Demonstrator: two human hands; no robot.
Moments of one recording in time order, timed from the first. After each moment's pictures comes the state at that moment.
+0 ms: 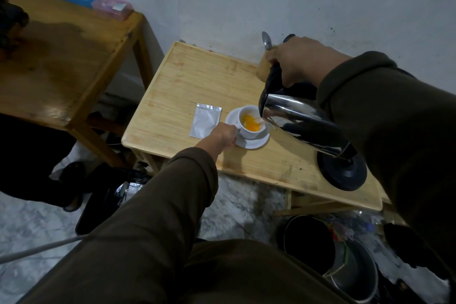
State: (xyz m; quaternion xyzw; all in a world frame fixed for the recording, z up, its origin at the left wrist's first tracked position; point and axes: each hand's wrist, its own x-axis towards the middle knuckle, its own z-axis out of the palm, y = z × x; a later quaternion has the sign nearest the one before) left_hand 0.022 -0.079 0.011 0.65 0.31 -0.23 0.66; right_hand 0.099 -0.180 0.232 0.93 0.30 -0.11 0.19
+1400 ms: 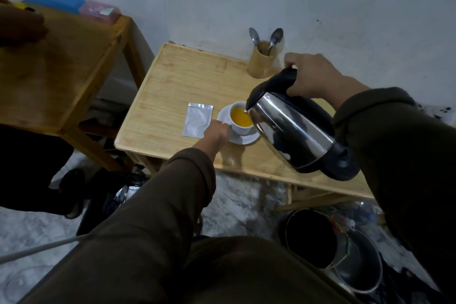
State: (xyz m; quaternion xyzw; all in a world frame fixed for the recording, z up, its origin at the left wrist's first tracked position) left_hand 0.031 -0.092 -0.014 0.70 0.34 -0.19 0.60; right_hand 0.081 -0.253 0.211 0.98 0.20 -0.09 -0.02
